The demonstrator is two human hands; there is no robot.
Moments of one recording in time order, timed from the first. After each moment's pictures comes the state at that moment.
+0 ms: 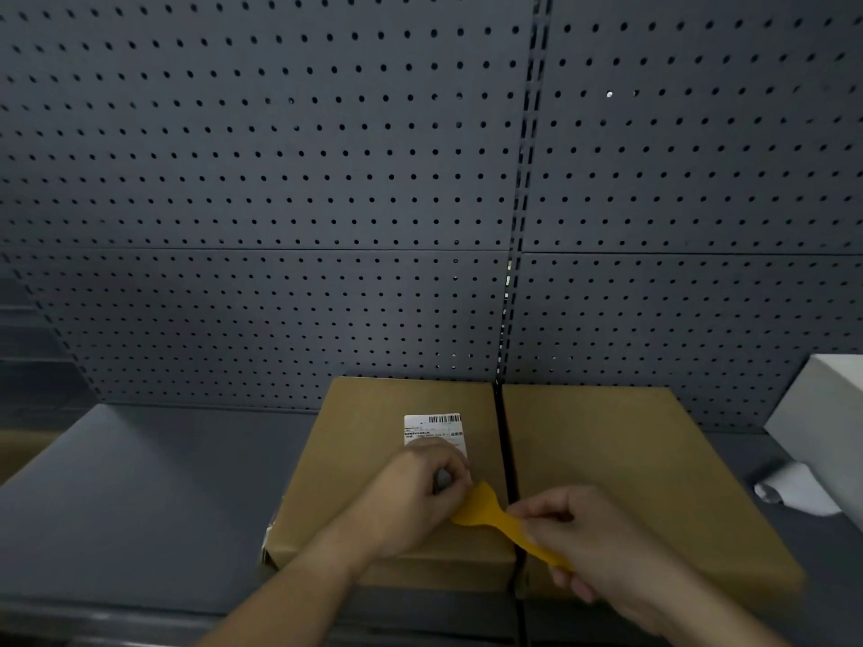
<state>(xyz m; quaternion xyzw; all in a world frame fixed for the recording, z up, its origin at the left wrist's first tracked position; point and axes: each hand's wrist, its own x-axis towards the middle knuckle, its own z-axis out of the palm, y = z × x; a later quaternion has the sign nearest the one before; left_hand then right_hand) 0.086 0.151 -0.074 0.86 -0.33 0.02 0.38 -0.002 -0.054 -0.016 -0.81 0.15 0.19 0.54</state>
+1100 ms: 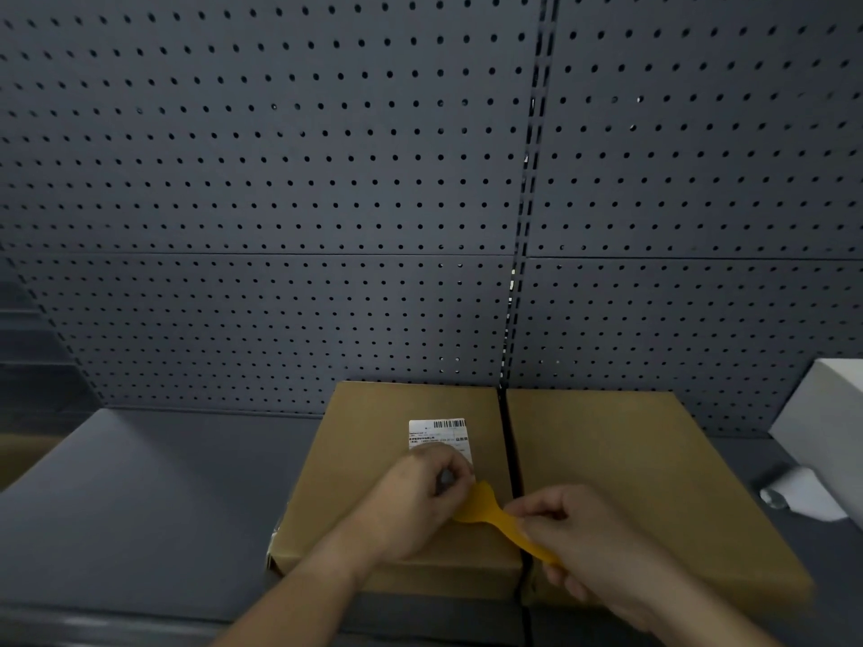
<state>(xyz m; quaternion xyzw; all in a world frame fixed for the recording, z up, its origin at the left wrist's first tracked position) 0.083 0.151 -0.067 0.87 -0.28 -0.01 0.40 0.004 -0.047 -0.021 -0.81 0.15 0.18 0.54</state>
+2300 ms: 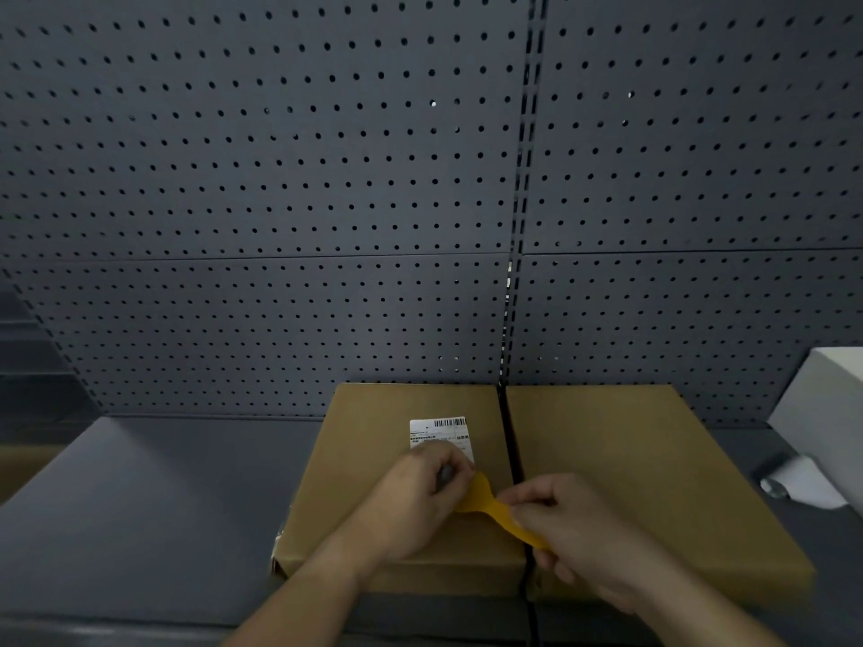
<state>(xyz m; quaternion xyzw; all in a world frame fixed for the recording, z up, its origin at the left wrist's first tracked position) 0.081 0.152 -0.064 0.87 -0.27 -0.01 0.41 0.008 -0.039 -0.020 -0.80 0.15 0.17 0.56</state>
